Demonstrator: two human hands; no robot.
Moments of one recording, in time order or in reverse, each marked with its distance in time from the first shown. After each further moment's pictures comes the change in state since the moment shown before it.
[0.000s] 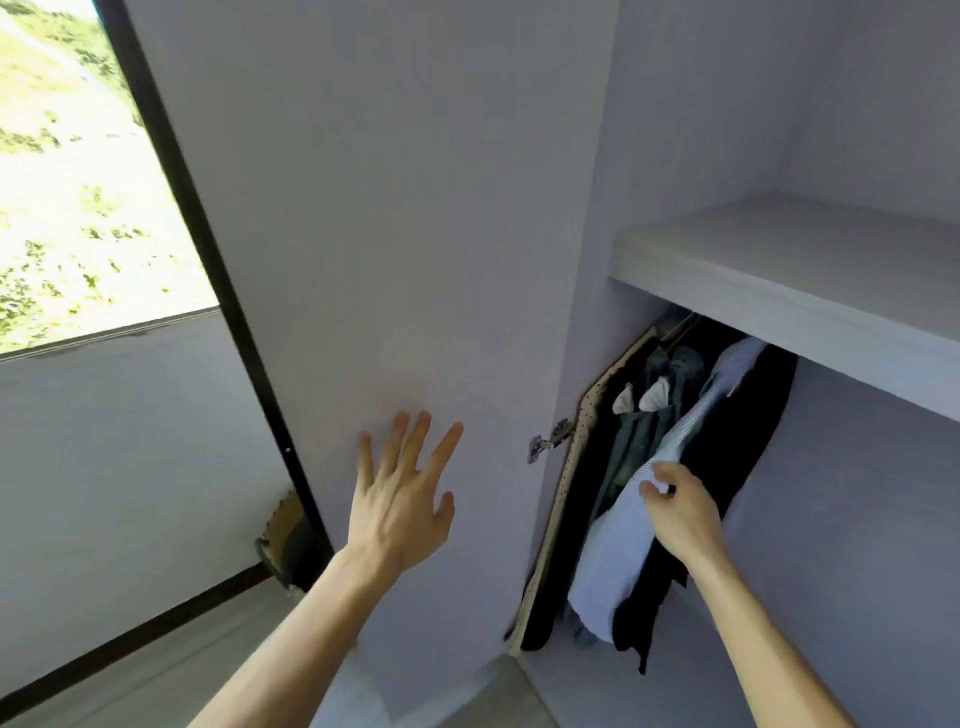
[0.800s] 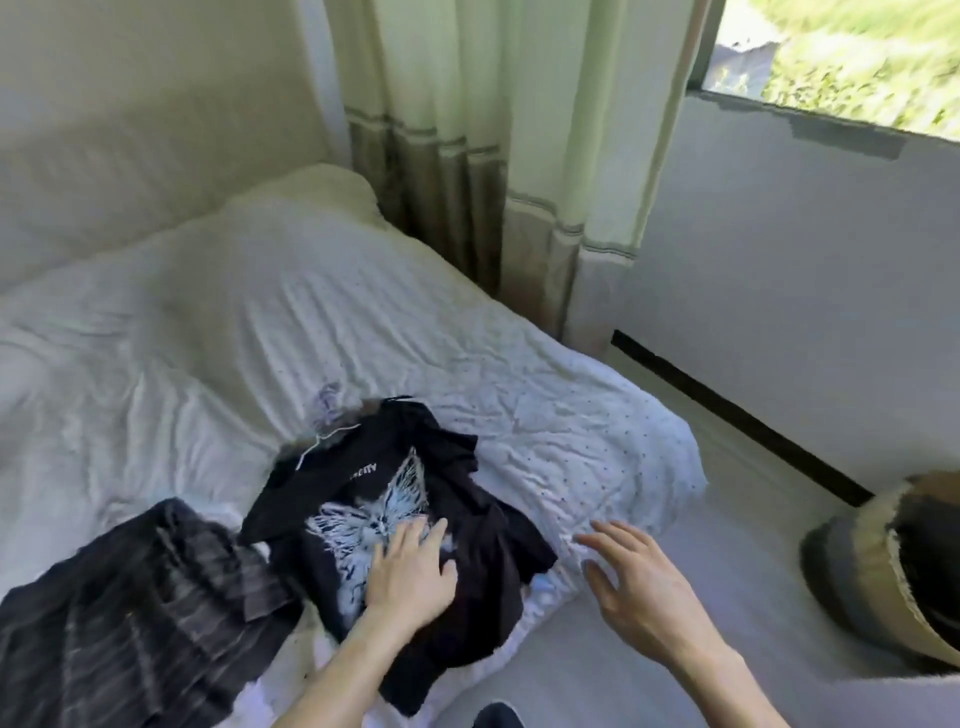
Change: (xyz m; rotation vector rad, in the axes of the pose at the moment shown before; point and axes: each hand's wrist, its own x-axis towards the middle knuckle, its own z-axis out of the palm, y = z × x) left_hand -0.733 -0.030 -0.115 -0.171 -0.457 -1.860; right_hand -0.566 -0.069 0.299 -0.485 -1.418 -1.511
